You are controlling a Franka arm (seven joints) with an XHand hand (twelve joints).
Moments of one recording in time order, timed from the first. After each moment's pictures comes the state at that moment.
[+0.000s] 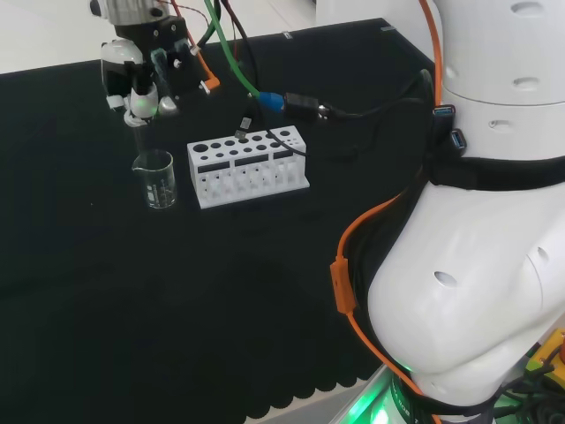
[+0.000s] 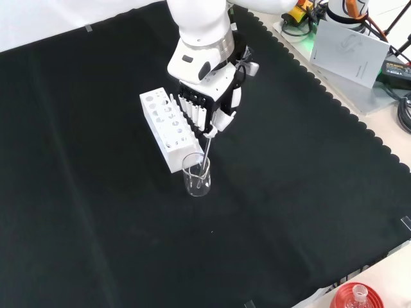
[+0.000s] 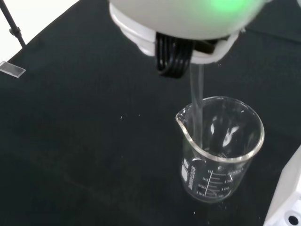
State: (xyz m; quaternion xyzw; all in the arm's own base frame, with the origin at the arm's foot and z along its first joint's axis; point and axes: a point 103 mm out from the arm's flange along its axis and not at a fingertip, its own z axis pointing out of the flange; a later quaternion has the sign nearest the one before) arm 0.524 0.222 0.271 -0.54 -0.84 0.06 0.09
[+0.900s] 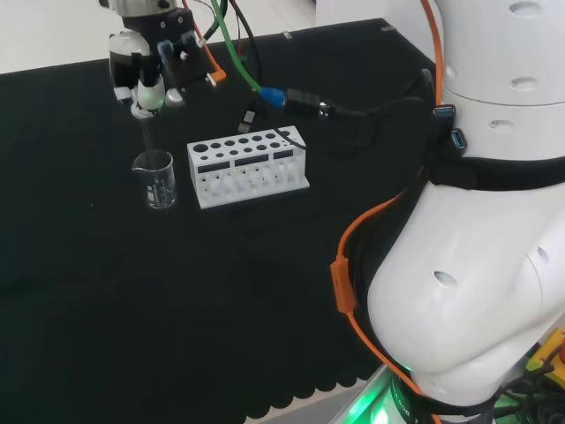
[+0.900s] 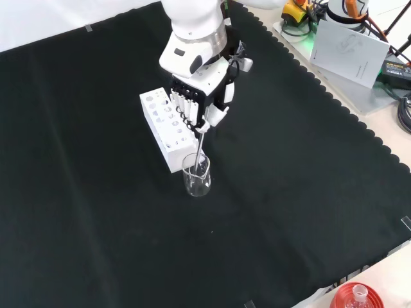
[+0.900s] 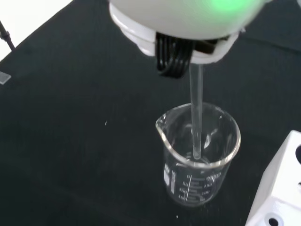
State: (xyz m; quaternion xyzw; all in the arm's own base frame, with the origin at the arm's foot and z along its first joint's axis) arm 0.531 0.209 0.277 -0.55 -0.83 0.06 0.08
